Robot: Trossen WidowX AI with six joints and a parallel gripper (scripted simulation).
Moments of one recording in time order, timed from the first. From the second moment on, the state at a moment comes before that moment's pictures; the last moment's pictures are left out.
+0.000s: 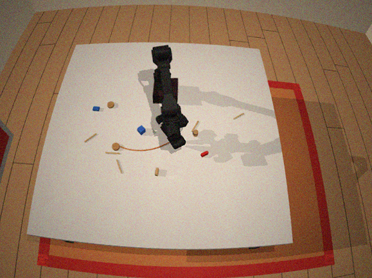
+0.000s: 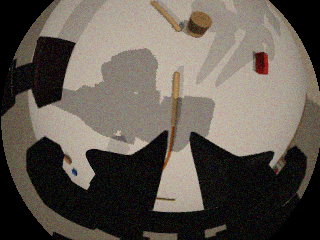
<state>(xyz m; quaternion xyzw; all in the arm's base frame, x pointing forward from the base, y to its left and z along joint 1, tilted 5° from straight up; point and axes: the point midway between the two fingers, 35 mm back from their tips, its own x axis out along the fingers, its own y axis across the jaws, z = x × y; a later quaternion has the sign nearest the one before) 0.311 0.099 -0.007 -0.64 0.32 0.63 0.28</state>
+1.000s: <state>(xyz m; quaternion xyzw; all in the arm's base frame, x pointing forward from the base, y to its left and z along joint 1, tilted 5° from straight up) 0.306 0.096 -0.044 -0.64 0.33 0.63 0.28</state>
